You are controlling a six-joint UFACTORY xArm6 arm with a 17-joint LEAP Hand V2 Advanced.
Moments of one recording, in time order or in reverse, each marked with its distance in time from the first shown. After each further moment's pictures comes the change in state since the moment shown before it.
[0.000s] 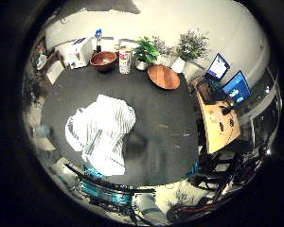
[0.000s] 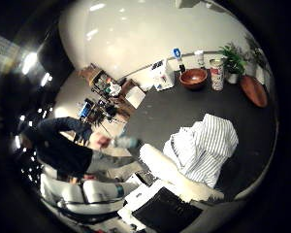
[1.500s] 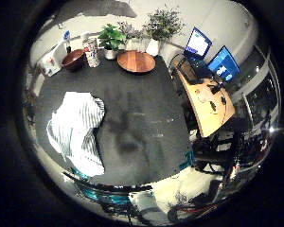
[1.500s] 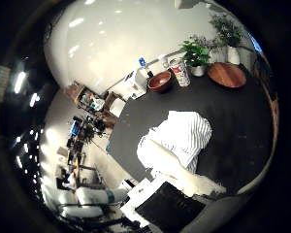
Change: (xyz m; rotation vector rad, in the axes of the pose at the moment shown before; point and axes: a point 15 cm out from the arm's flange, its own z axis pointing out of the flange) arm 0.085 0.004 -0.019 0.055 0.137 0.138
